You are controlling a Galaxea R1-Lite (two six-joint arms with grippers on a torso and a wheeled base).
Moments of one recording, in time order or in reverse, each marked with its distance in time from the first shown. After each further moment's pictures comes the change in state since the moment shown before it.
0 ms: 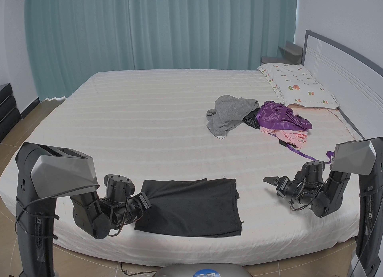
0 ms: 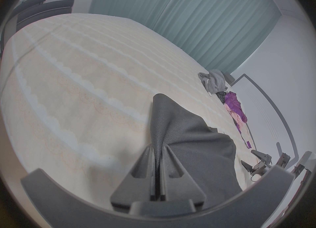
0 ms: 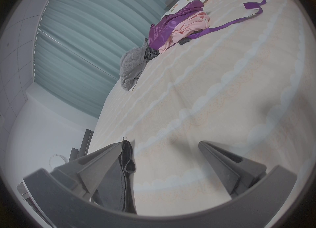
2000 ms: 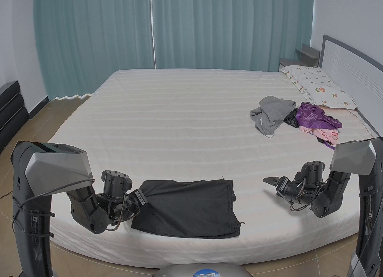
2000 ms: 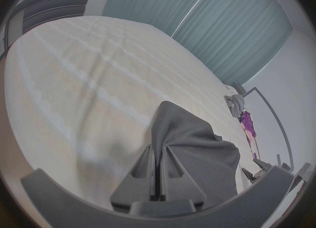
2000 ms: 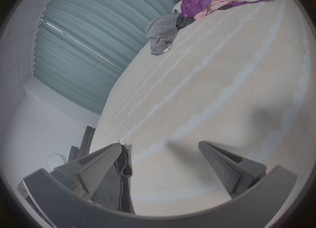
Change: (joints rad) left arm 0.031 -0.025 -0.036 0.096 0.015 -0.037; right arm 0.001 0.000 0.004 -0.001 0.000 0.000
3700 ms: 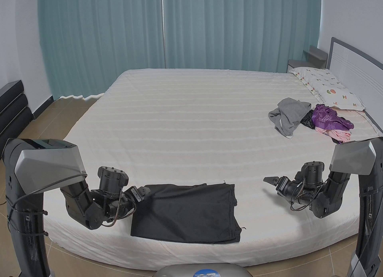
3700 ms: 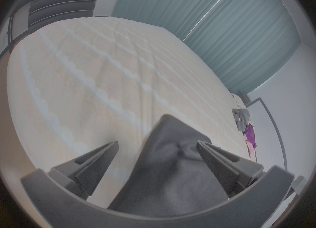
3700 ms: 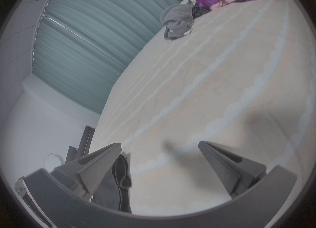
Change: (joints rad) left arm 0.017 -0.059 0.000 0.089 -0.008 -0.057; right arm 0.004 -0.001 0.006 -0.014 -0.033 -0.001
